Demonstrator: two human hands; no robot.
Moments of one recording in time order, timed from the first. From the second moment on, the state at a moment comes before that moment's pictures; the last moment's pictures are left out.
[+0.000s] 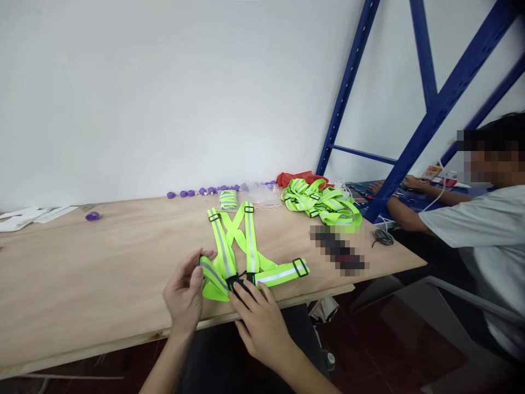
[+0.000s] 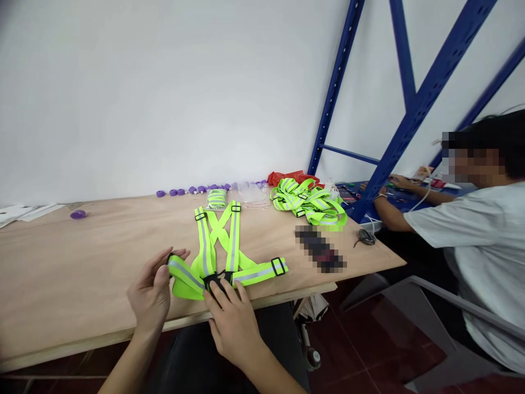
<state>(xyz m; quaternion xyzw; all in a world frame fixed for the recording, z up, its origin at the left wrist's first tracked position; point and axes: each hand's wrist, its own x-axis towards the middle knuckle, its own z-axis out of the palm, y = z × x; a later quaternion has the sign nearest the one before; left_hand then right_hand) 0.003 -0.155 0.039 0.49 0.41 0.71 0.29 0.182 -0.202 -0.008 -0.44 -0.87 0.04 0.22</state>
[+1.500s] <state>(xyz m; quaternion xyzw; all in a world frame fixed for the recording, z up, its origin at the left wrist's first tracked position) 0.063 -0.197 0.012 0.86 0.49 0.18 0.02 0.307 -0.141 0.036 -0.44 -0.64 0.47 0.42</state>
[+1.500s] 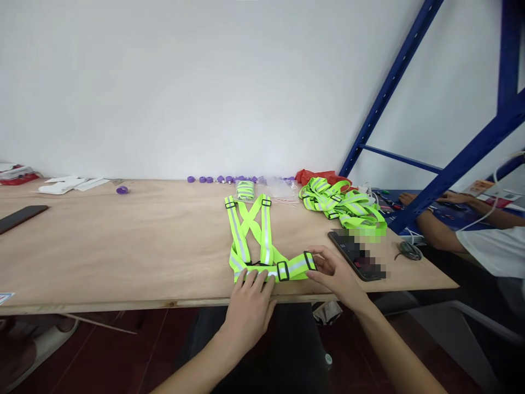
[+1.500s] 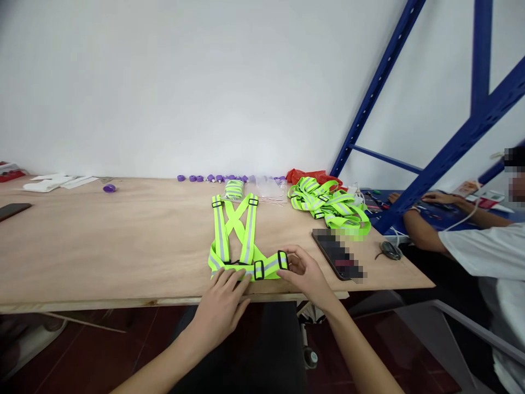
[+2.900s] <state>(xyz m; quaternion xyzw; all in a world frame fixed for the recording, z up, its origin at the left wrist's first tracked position) 0.024 -0.197 -0.016 0.67 0.63 0.36 0.13 0.150 -0.107 0.020 -0.35 -0.62 0.61 0.37</state>
